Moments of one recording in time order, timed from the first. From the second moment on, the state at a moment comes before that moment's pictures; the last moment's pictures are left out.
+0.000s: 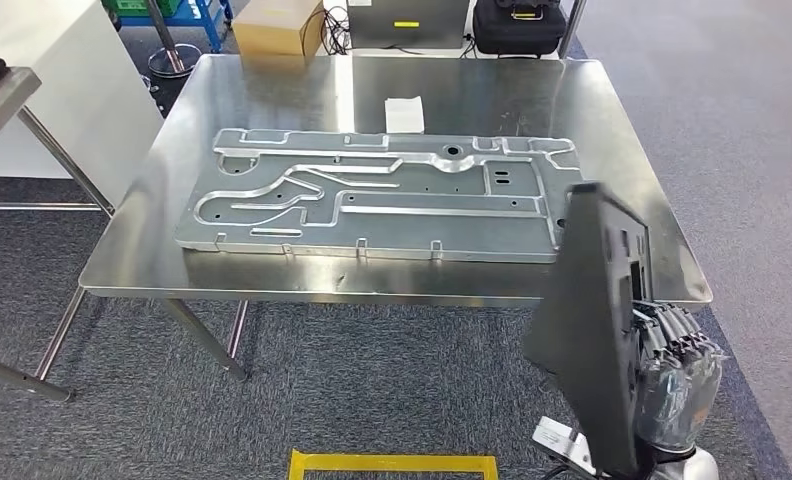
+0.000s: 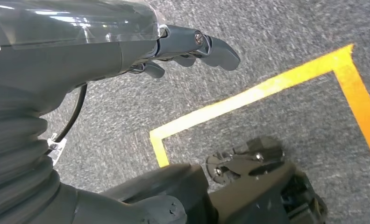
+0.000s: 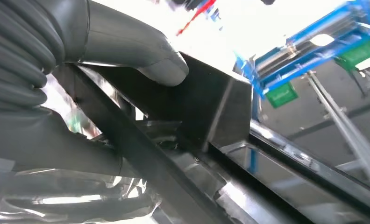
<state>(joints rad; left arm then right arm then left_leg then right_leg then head) -0.06 -0.16 0.65 -0.20 -1.14 0.17 -0.30 0.19 -0.08 0.06 -2.02 1.03 -0.67 -0.26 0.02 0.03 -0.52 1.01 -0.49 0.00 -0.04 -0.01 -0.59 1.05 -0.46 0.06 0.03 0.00</state>
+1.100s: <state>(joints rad) -0.09 -0.17 0.65 -0.20 -1.23 0.13 -0.26 -0.38 -0.38 0.47 -1.27 1.57 -0.44 0.29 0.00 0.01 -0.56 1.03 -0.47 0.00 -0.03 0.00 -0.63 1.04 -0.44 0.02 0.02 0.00</state>
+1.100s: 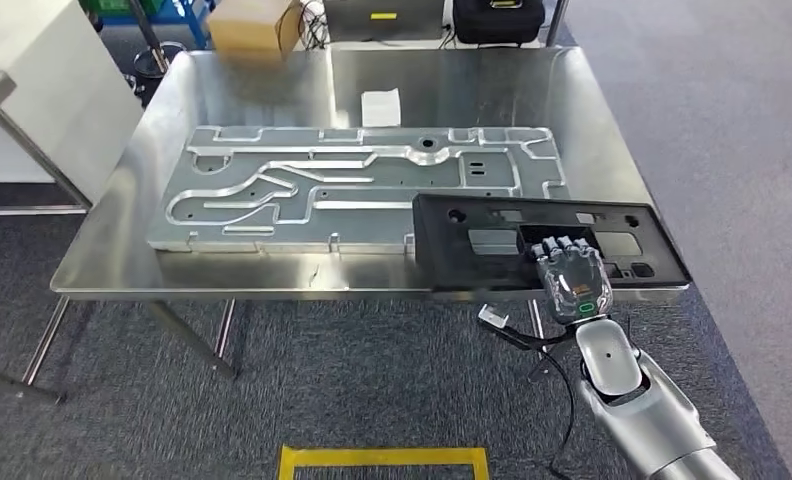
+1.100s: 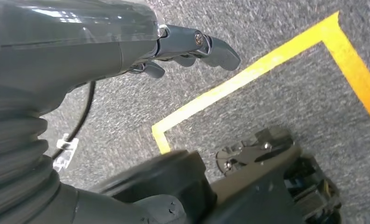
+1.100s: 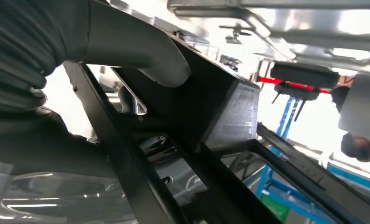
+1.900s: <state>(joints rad) -0.14 -0.18 0.60 -0.20 -1.27 0.09 -0.23 -0.84 -0.09 0.67 -0.93 1.57 -0.33 0.18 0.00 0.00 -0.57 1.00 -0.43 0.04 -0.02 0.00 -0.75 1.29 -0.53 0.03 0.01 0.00</state>
